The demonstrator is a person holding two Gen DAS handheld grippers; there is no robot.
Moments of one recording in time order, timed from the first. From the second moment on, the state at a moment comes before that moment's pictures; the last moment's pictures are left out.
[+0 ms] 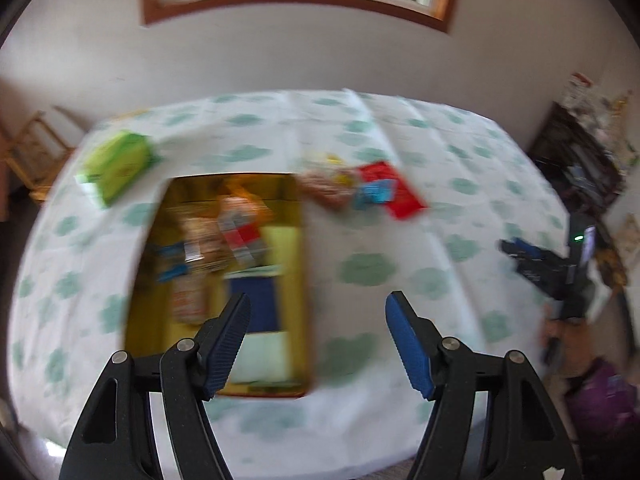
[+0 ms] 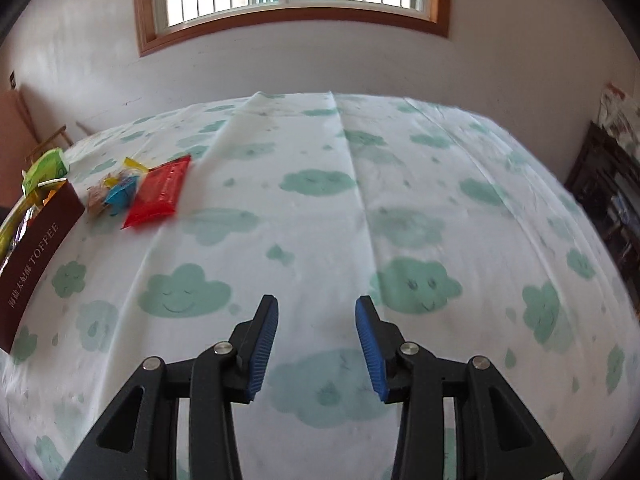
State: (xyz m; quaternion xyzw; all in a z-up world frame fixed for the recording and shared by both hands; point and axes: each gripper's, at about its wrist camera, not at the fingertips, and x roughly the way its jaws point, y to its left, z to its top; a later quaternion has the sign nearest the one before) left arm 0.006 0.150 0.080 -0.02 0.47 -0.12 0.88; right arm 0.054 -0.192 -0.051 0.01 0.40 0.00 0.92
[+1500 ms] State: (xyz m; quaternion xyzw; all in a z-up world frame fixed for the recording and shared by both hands) left arm 0.129 0.014 0.020 0.19 0.51 -0.25 0.80; right arm 0.052 -0.221 -0.056 0.13 0.39 0.09 0.91
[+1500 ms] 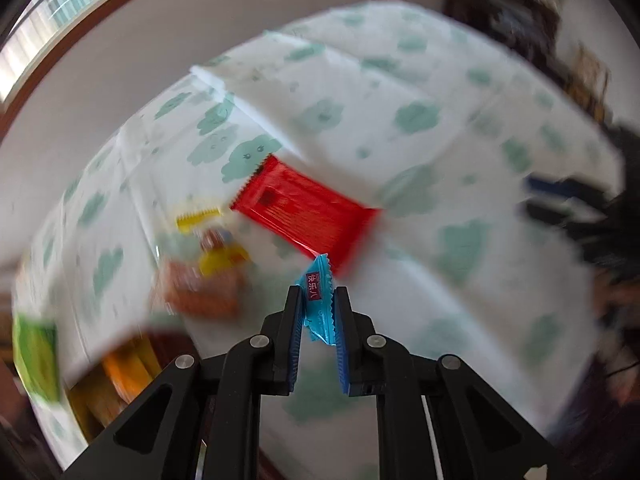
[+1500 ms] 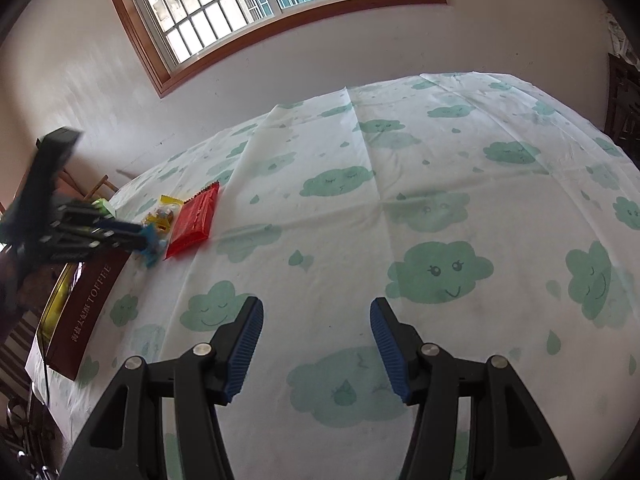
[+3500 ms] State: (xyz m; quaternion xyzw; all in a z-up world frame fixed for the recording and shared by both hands) left arm -0.044 0.195 0.093 -0.05 0.42 -0.05 0.90; right arm 0.063 -0.137 -0.038 0.00 0.40 0.11 0.91
